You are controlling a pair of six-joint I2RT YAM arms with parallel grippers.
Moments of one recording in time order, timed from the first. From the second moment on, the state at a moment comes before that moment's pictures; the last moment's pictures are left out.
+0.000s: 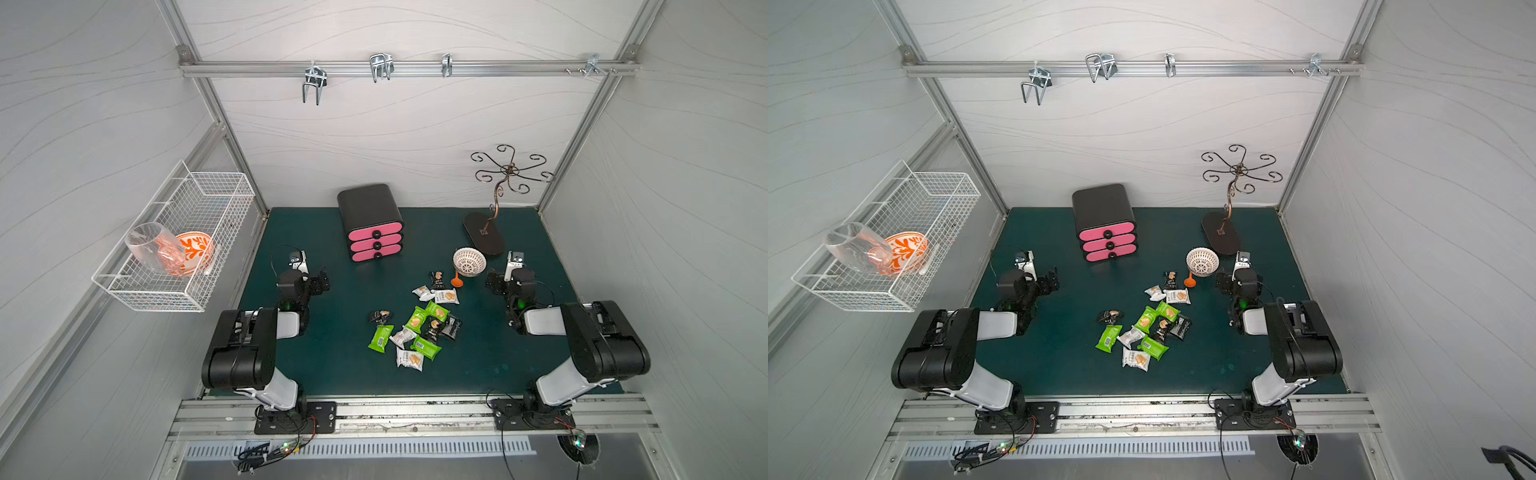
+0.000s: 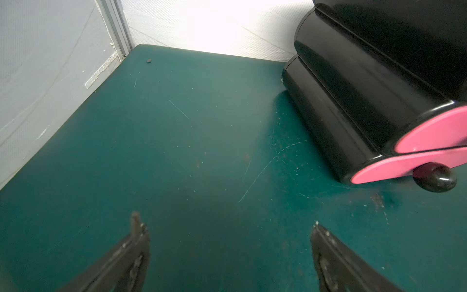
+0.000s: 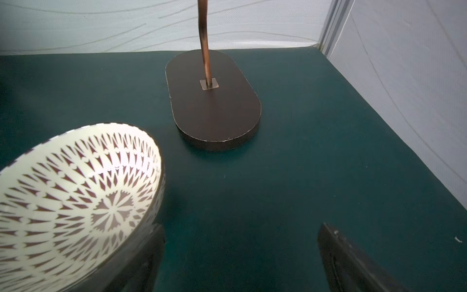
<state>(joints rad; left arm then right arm) 0.06 1.56 0.43 0.72 0.01 -0.08 0.14 1.58 0.42 0.74 0.21 0.04</state>
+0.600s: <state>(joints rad) 0.06 1.56 0.43 0.72 0.01 -0.08 0.16 1.52 0.41 0.70 0.22 0.01</state>
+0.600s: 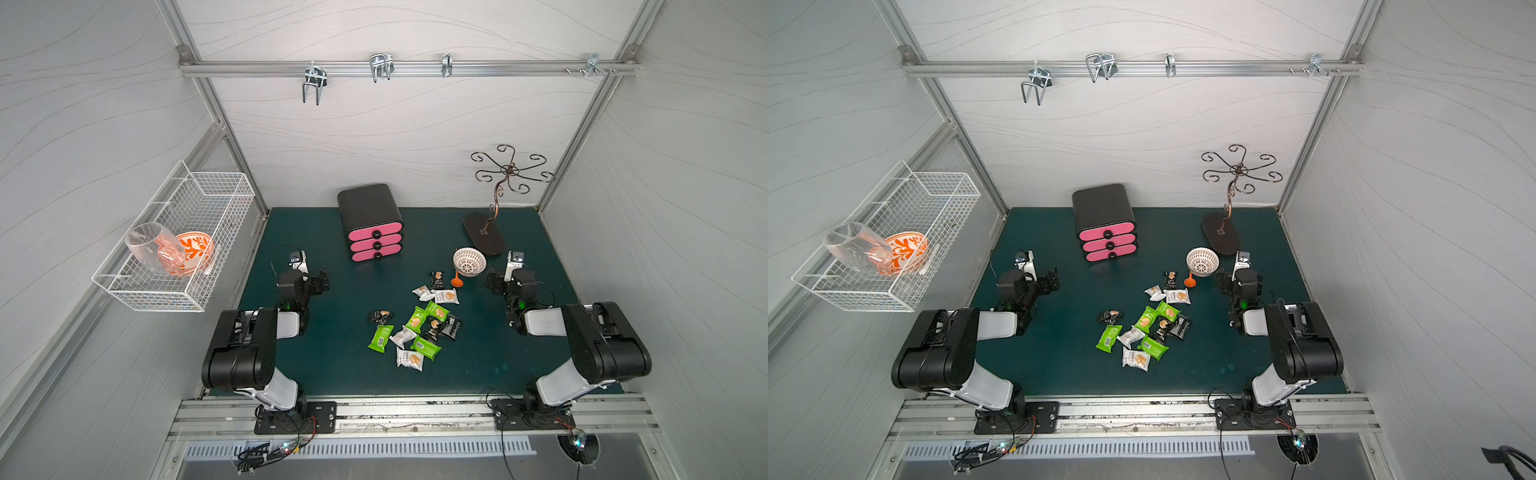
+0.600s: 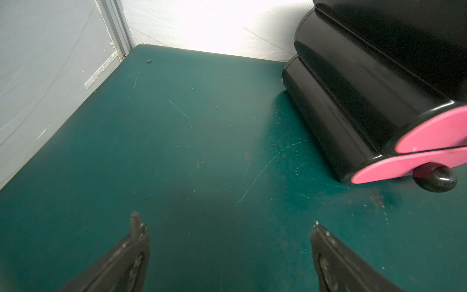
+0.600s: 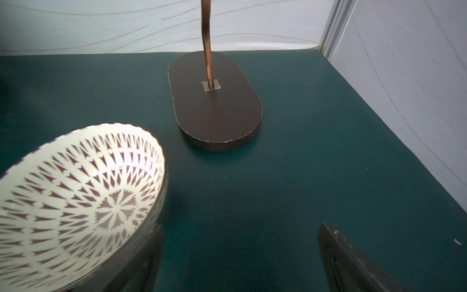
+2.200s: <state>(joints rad) -0.47 1.63 1.17 -0.04 -0.13 -0.96 0.56 1.02 1.07 -0.60 -0.21 0.60</state>
